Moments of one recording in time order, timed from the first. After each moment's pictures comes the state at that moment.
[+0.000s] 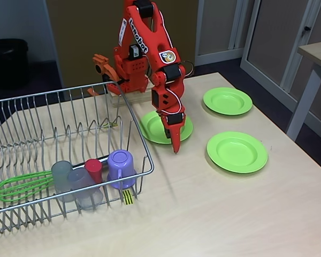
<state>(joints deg) -15.2 76.7 120.9 44.5 10.3</state>
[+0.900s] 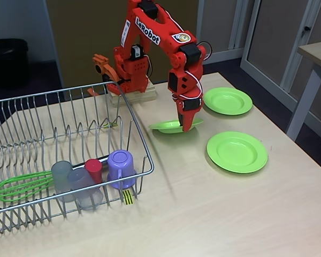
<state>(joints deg) -19.9 76.9 88.7 76.9 15.6</state>
